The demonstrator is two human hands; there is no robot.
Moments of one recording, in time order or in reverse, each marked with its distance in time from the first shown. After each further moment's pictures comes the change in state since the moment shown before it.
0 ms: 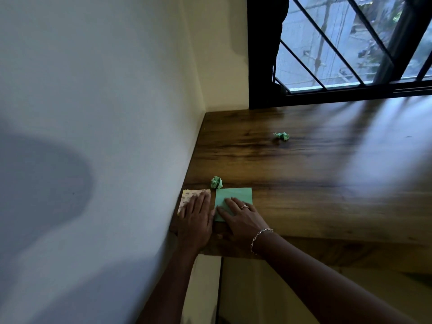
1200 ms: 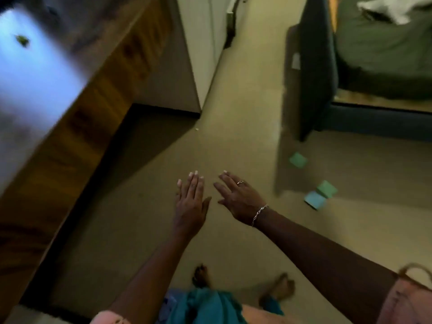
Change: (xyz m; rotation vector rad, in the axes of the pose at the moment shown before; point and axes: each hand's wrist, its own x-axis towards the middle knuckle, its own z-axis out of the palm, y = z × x) left_hand -0.320 0.438 0.134 -0.162 -0.388 1.464; right_hand -0.599 0.011 0.165 0.156 0.154 1.287
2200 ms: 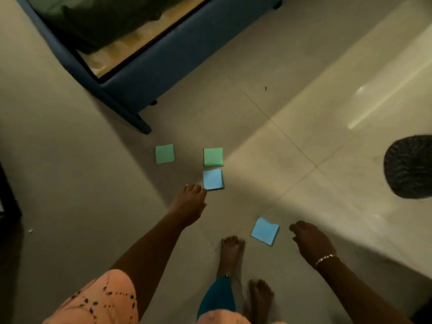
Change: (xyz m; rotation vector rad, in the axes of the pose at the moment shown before) left_hand 0.256 0.403 0.417 0.468 -0.714 0.961; right_hand -0.390 0.317 0.368 0.580 -0.128 1.354
